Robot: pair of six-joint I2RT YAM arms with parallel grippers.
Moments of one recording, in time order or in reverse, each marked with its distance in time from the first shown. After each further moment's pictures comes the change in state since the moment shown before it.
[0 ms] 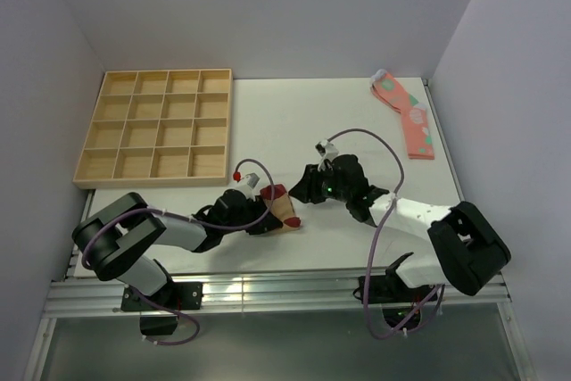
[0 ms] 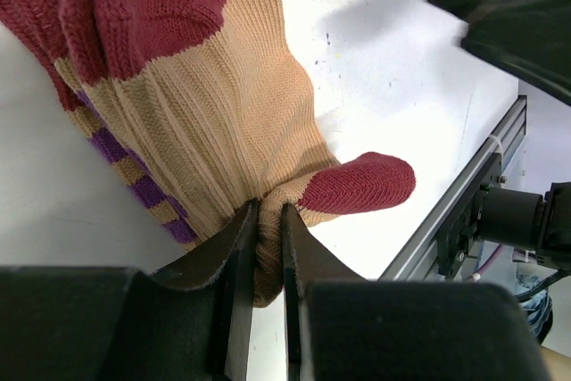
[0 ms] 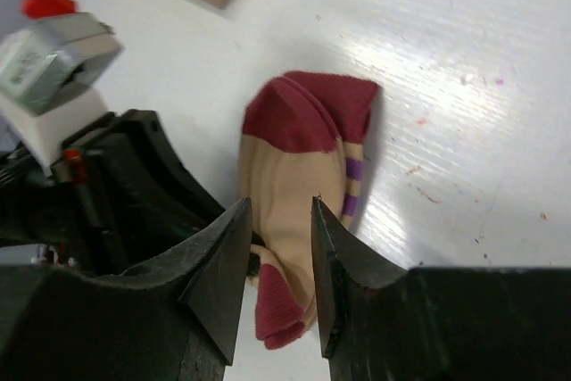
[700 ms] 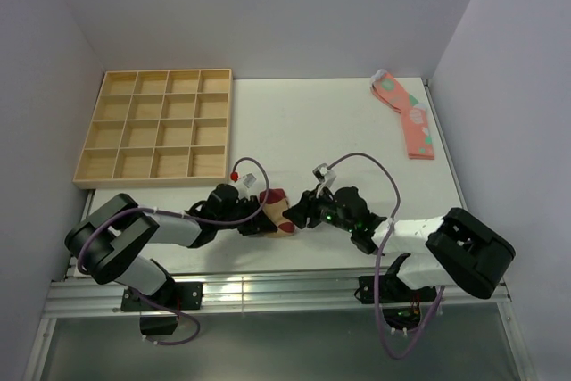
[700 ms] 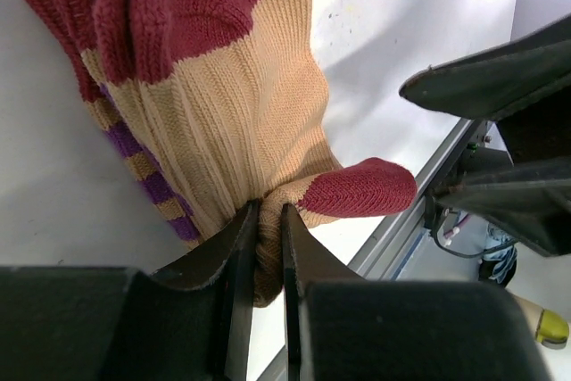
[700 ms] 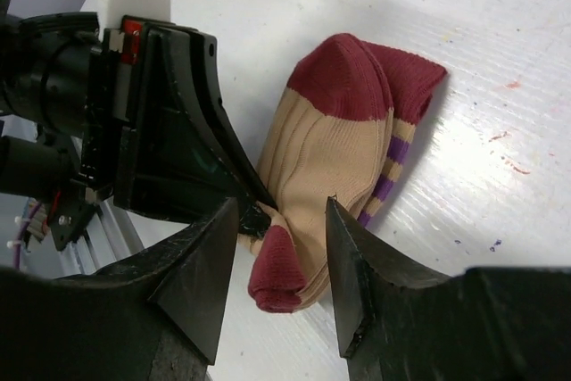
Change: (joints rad) left arm 0.101 -0.035 0.000 -0.108 0.192 0.019; right arm 0.180 -0.061 -0.292 0.449 0.109 0.003
